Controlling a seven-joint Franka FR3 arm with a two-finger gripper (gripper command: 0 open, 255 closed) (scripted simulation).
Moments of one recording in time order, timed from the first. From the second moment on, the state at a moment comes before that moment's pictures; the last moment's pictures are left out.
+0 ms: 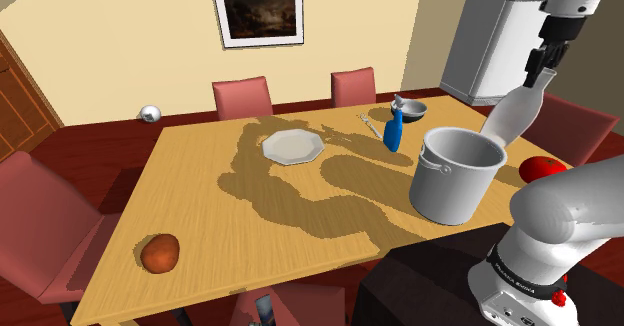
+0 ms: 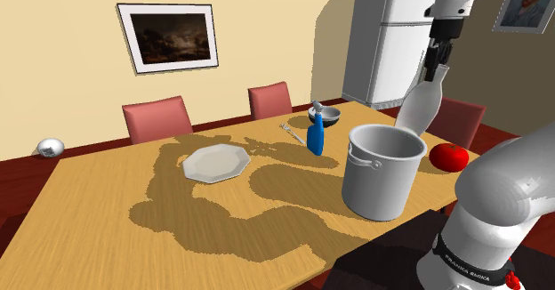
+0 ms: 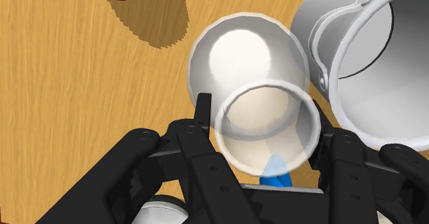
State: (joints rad) arm -0.39 -0.57 -0.52 -2.17 -0.30 1.63 -0.60
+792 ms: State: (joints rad) arm -0.41 -0.58 -0.56 -2.33 -0.33 1.79 -0.58
